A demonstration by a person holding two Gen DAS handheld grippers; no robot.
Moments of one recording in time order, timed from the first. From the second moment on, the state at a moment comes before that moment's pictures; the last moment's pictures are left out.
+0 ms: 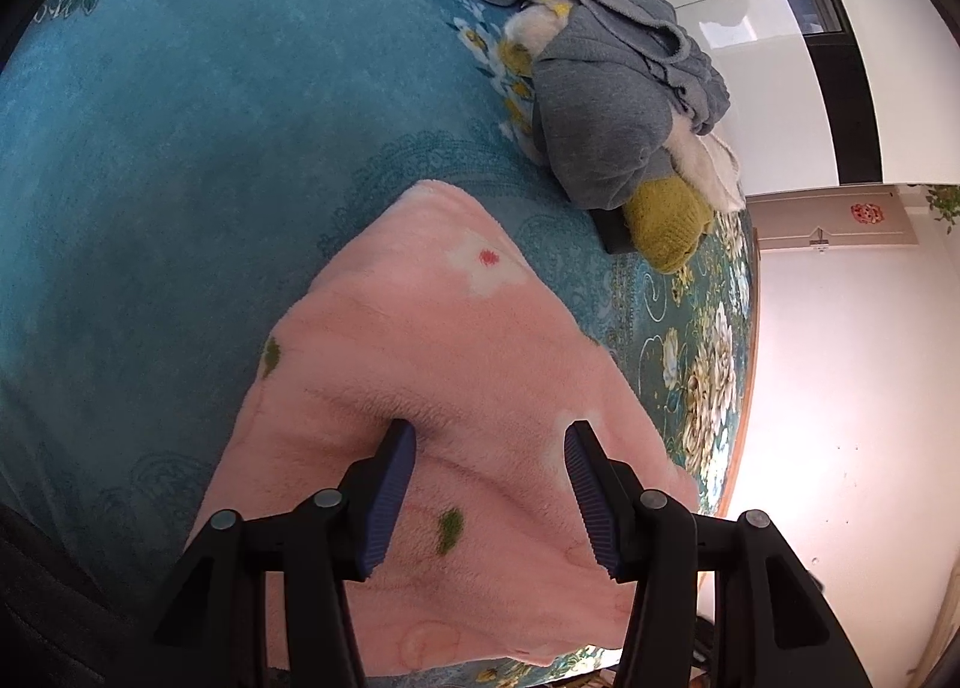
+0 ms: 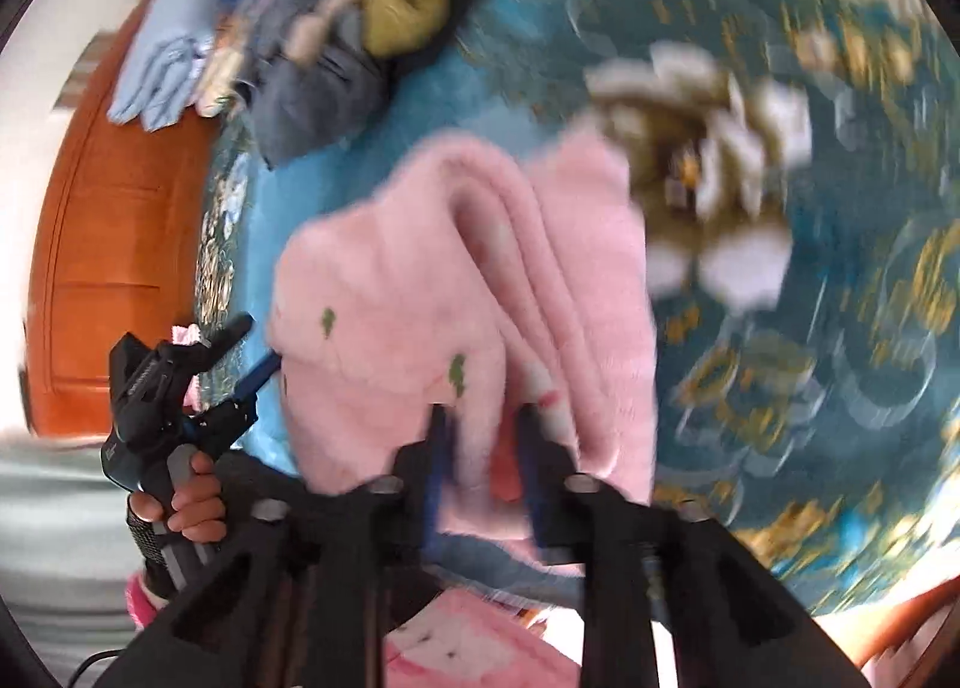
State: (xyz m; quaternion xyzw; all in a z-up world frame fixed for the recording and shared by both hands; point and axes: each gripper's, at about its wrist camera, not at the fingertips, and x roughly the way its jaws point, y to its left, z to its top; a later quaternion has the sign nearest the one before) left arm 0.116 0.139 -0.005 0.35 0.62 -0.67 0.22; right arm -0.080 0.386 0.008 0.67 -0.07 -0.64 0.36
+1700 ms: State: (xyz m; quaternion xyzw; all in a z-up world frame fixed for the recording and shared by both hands) left arm 0.095 0.140 0.033 0.35 0.50 -0.77 0.18; right arm -0.106 0.406 0.017 0.59 -0.06 -0.74 0.32
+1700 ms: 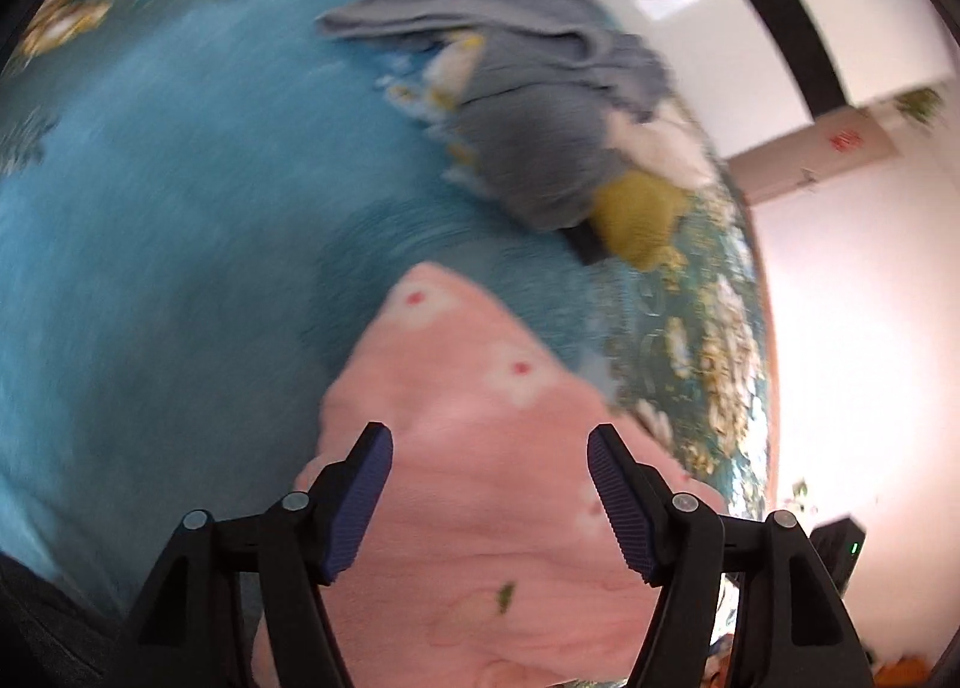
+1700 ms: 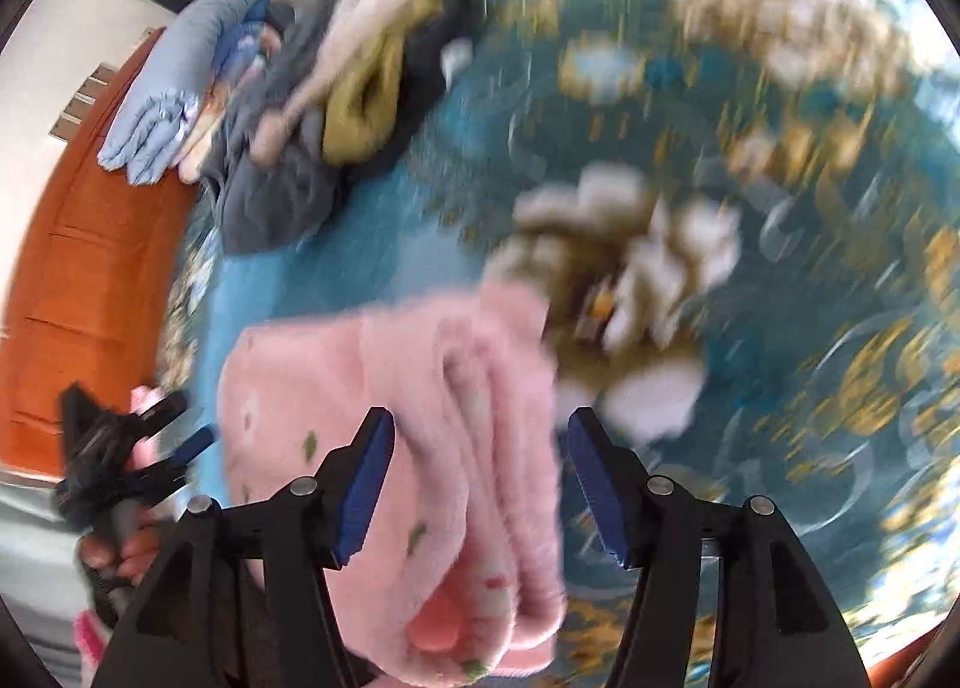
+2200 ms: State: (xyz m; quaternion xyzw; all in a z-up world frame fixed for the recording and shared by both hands) left arm 0.045 0.150 -0.029 0.47 0.49 -0.72 0.14; right arm -0.109 0.325 -0.023 0.61 0.03 -0.71 0.34
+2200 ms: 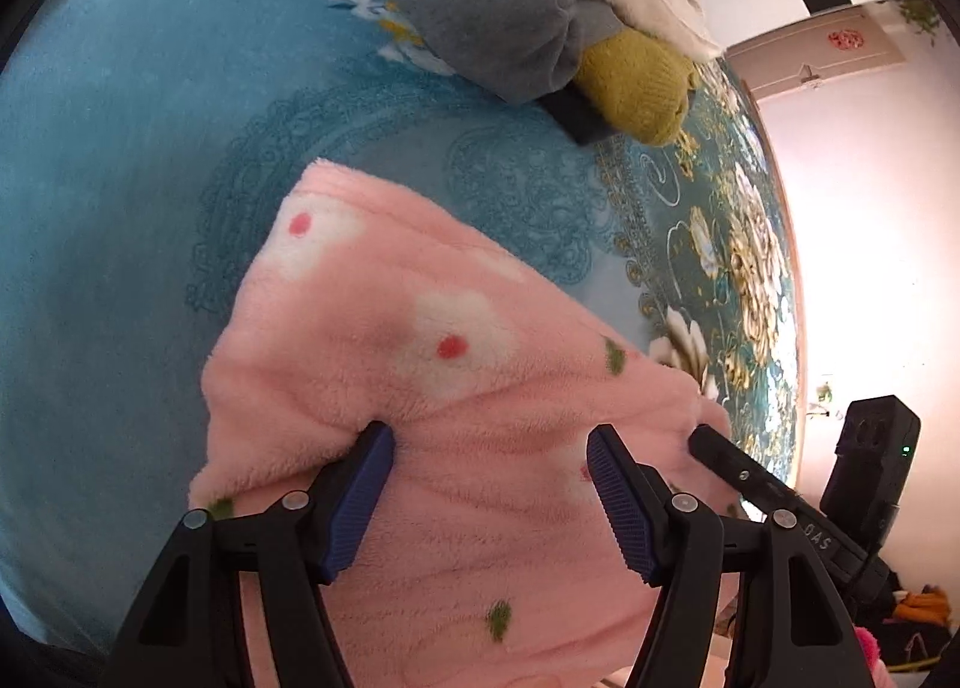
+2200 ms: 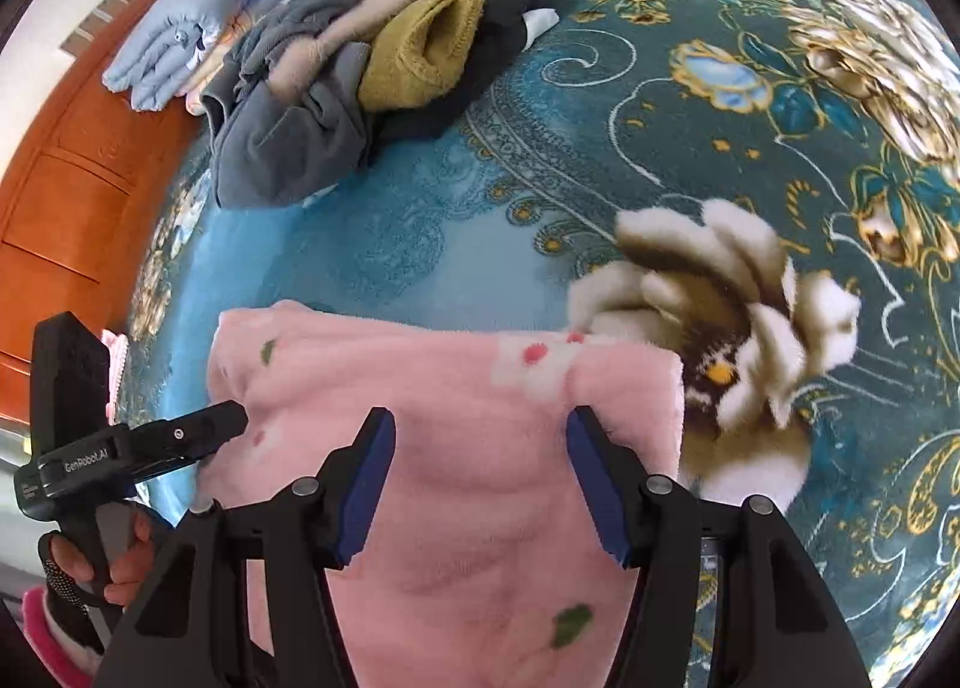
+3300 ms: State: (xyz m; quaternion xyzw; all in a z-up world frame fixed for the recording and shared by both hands) left arm 0.112 0.123 -0.025 0.44 0.57 -0.66 0.22; right arm -0.102 0.445 -0.025 0.68 -0.14 -0.66 0.28
